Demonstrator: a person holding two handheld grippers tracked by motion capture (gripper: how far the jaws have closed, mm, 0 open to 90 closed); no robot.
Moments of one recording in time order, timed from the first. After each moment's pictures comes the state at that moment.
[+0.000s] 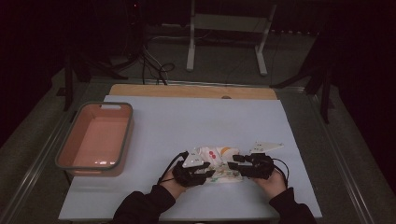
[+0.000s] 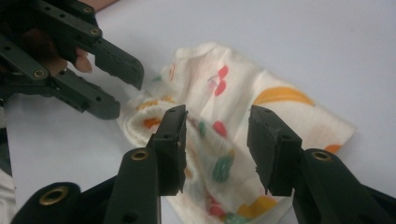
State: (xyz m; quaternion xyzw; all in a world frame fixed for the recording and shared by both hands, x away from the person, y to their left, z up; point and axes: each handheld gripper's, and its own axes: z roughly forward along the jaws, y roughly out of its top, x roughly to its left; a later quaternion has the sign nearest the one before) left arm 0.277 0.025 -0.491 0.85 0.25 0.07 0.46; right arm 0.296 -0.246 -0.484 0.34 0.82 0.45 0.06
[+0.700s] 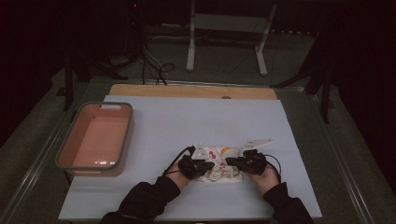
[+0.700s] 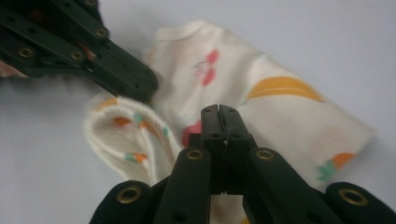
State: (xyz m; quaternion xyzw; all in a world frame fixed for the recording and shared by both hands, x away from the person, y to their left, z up) left arm 0.305 0.009 -0.508 0.88 0.24 0.06 0.41; right arm 0.317 -0.234 -0.502 0.33 0.84 0.42 0.04
